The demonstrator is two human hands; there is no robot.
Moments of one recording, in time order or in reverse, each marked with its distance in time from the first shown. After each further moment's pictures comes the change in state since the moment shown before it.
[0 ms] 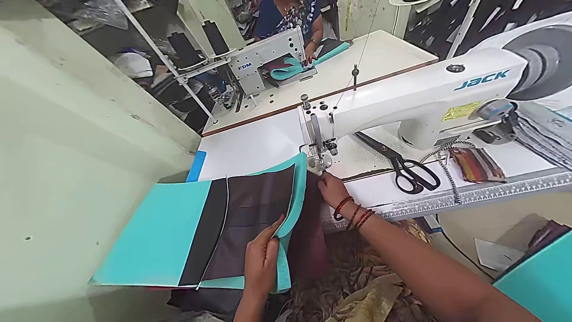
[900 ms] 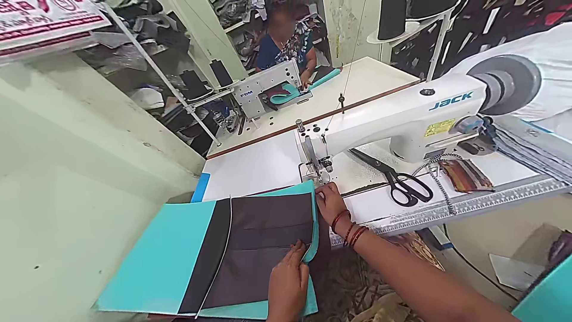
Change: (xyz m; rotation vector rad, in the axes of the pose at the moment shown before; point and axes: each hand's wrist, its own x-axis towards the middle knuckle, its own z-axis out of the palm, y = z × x) left_hand -0.011 0.020 0.033 0.350 -0.302 -0.046; right_hand 0.001 0.013 0.013 0.012 0.256 -0.181
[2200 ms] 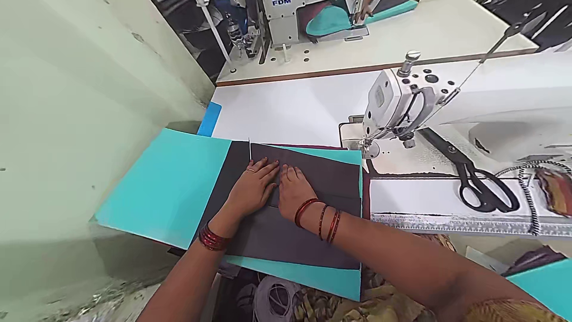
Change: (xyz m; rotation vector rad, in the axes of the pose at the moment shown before) left_hand 0.093 -0.214 -0.058 0.228 -0.081 0.330; right_hand -0.007 -0.135 0.134 -0.928 -0.811 -0.410
